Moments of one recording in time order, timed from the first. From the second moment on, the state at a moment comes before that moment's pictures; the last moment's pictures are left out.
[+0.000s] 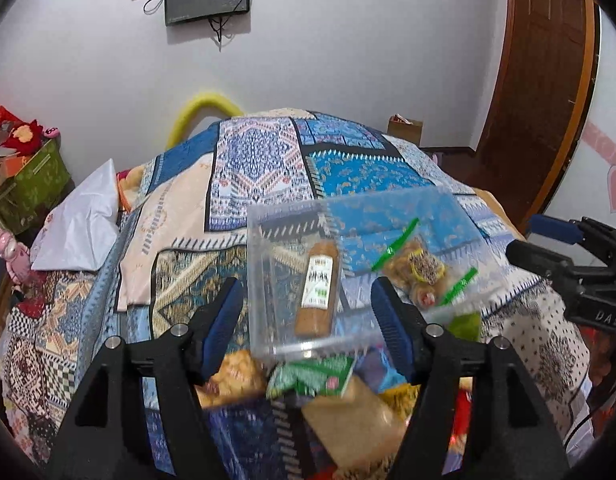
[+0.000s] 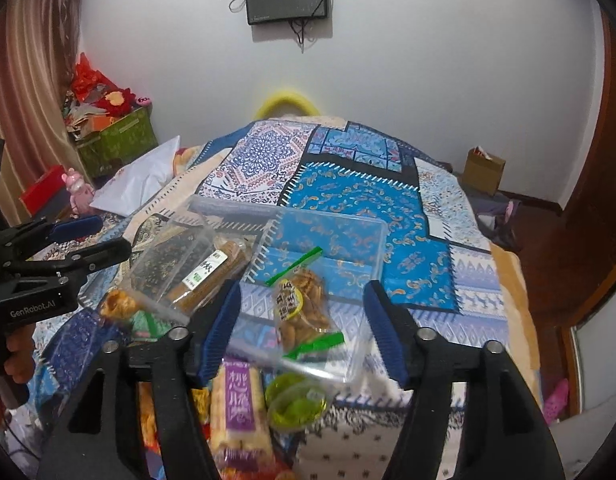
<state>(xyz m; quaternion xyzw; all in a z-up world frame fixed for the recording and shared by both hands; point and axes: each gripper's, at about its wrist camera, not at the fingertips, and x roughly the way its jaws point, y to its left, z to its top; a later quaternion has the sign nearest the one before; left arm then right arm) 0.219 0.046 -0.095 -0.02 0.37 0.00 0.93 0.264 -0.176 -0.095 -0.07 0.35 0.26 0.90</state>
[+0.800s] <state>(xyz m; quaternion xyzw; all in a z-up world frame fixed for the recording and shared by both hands) 0.195 0.033 -0.171 -0.05 0.46 -0.04 0.88 0.256 -0.193 -0.182 -0.05 0.45 0.25 0.86</state>
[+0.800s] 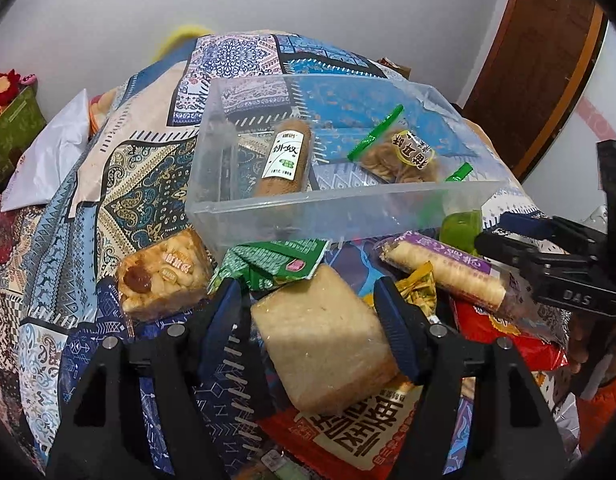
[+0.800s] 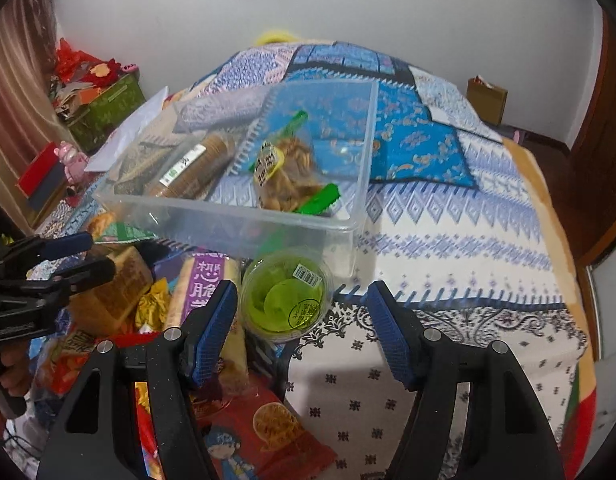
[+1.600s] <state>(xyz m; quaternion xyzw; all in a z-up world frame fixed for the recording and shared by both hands) 0.187 0.029 -0.187 -0.06 0.49 -0.05 0.87 0.252 -0.188 -0.182 -0.04 0.45 0.27 0.85</state>
